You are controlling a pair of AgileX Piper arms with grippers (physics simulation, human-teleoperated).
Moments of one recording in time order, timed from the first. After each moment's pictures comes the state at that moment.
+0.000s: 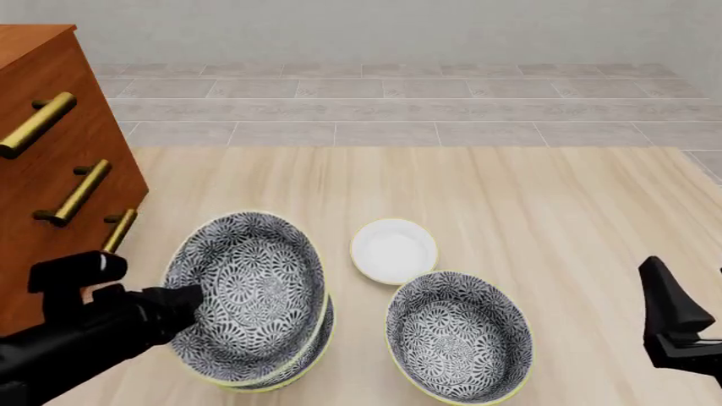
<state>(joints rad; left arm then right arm) -0.43 0.84 -0.25 0.06 -0.53 -0.01 0.20 0.00 -0.20 0.00</state>
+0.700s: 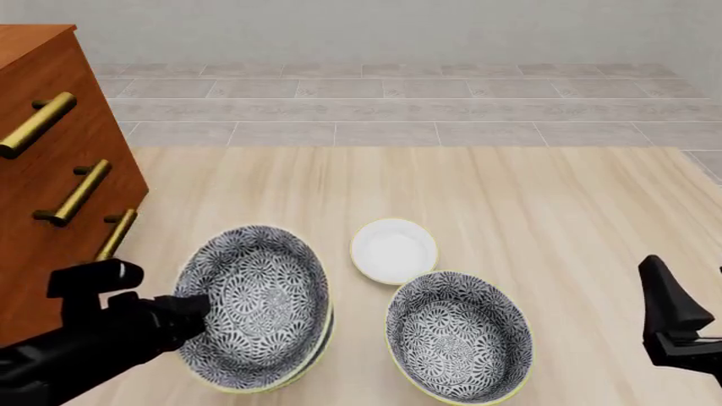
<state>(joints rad) -0.43 0.93 -0.22 -0.01 -0.52 -0.01 0.21 0.00 -0.22 0.00</state>
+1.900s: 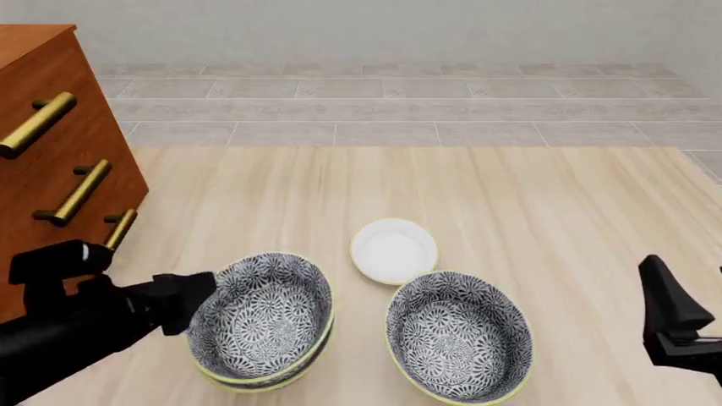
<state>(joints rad) -0.42 0.78 -0.30 0.15 -0.50 -0.01 0.21 0.00 -0.22 0.00</state>
